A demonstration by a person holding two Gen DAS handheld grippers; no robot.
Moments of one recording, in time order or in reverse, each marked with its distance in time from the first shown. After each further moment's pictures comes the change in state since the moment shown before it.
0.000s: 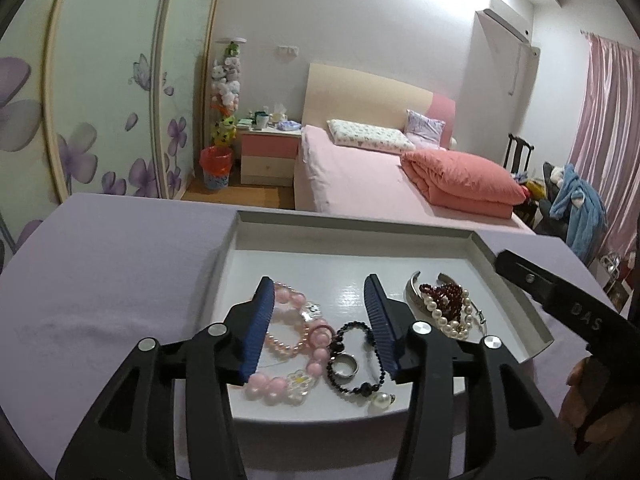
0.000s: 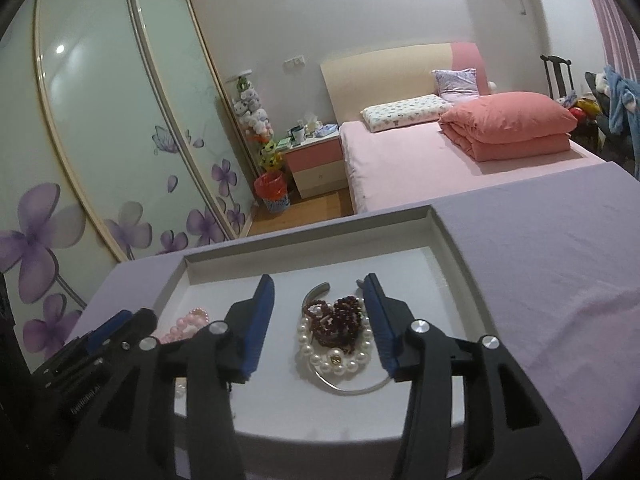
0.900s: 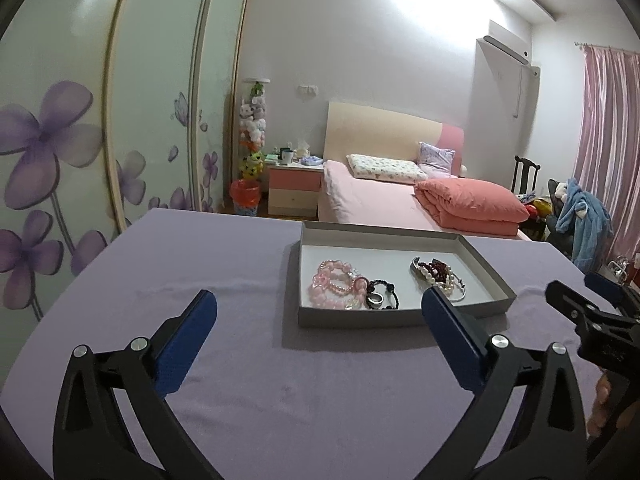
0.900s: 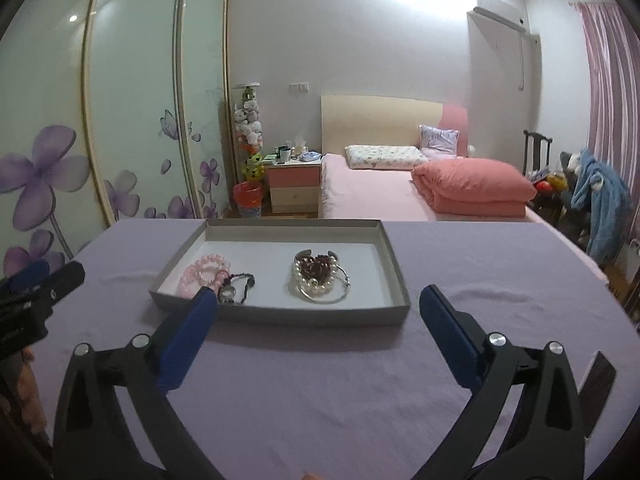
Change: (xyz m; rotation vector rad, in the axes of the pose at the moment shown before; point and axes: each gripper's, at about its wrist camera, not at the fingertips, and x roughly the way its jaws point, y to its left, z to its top) left arm -0.134 0.021 -0.040 0.024 -0.133 0.083; right arm -0.159 0.049 -0.065 -0.247 -0.099 -0.152
